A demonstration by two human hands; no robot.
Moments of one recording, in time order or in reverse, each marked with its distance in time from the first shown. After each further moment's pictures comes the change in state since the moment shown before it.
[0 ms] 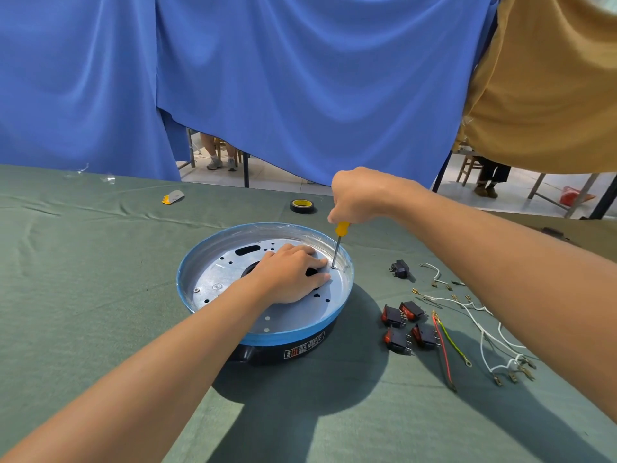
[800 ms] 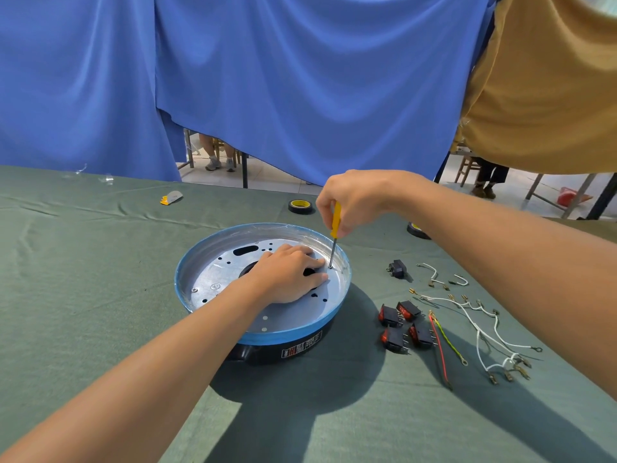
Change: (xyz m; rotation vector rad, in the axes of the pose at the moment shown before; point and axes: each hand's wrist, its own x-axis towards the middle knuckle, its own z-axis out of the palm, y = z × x) left_hand 0.001 -0.001 0.001 0.018 0.010 0.000; right_hand -0.004 0.004 -0.010 -0.040 -0.156 -0.262
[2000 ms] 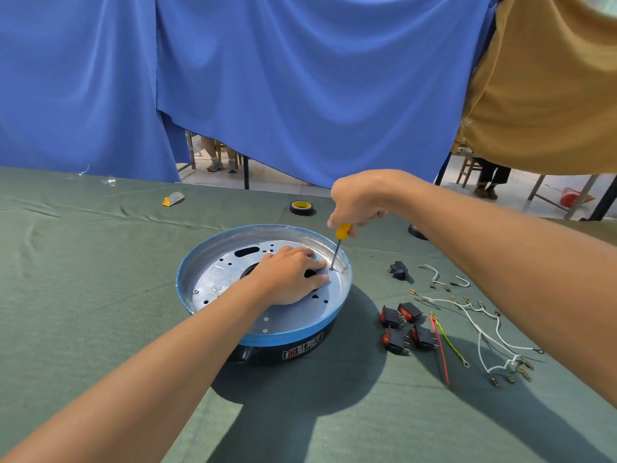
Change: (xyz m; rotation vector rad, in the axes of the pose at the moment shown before) left_hand 0.000 0.000 -0.001 -0.010 -0.008 0.007; right_hand 0.007 -0.004 -0.002 0.001 -0.085 0.226
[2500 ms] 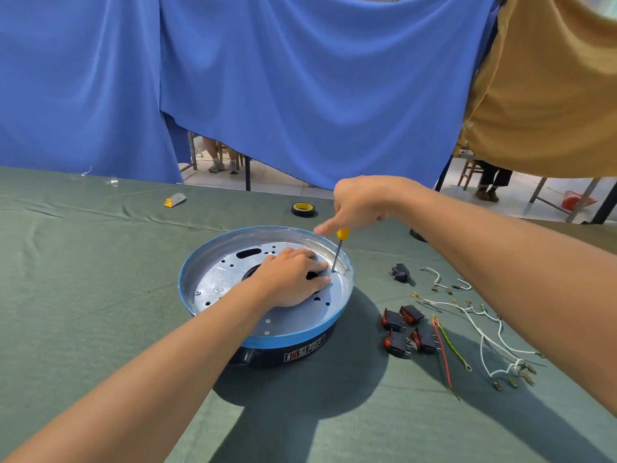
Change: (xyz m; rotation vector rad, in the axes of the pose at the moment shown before) left_hand -0.001 0.000 0.001 0.006 0.010 0.006; right_hand 0.003 0.006 0.004 0.082 0.048 -0.034
